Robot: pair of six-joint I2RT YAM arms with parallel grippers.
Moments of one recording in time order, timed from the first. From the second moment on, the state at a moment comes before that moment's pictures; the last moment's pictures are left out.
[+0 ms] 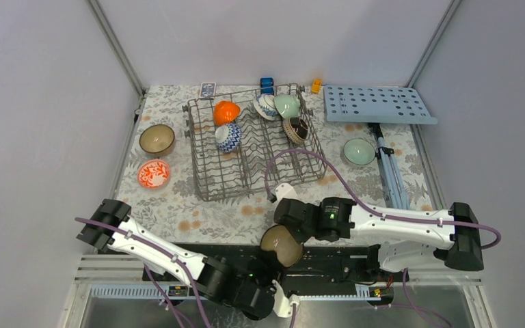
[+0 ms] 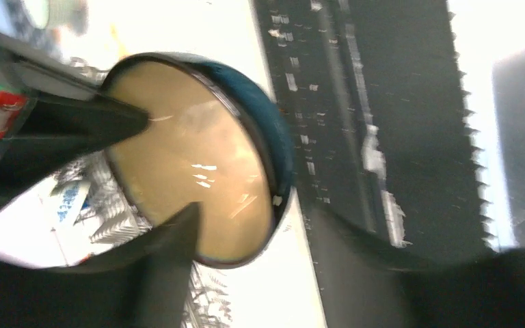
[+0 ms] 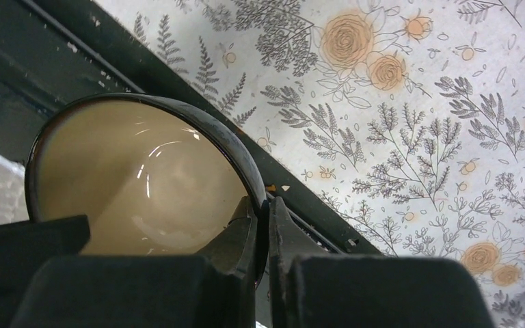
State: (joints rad) left arm -1.97 1.27 0.82 -0.53 -0.58 0.33; right arm 1.34 1.25 1.01 -0.90 0.27 0.52
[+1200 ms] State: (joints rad) left arm -1.34 1.08 0.82 -0.56 -0.66 -1.22; right arm 1.19 1.07 0.76 -0.70 0.48 0.93
